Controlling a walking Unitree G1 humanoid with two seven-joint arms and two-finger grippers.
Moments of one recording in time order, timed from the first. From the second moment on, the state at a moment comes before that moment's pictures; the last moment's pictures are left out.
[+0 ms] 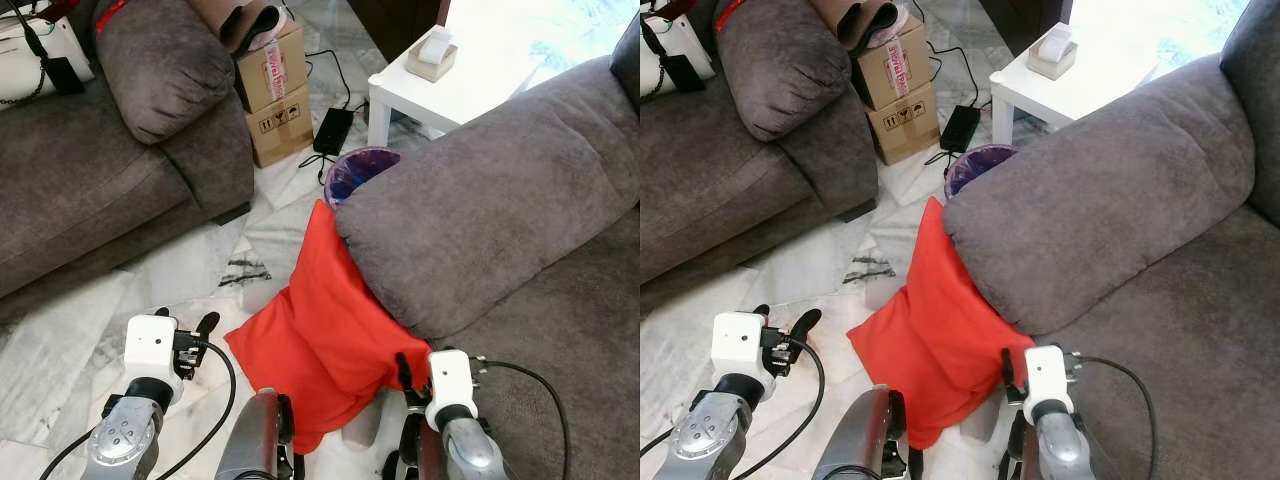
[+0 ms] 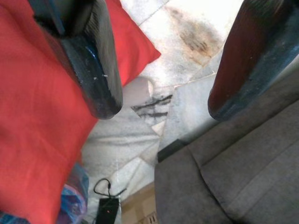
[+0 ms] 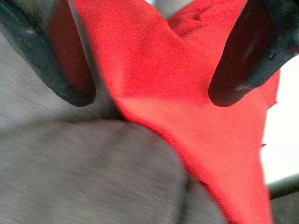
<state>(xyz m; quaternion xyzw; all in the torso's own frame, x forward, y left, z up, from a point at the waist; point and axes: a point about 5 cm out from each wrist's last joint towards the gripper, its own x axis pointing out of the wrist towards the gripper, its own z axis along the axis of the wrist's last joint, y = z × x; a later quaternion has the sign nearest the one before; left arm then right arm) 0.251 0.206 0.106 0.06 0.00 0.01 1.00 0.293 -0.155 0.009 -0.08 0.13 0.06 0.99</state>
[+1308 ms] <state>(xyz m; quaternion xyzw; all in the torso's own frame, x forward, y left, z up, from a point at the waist) 0.215 0.204 0.134 0.12 -0.01 0.01 0.99 0.313 -0.134 0.018 -0.13 0.17 0.07 0.97</state>
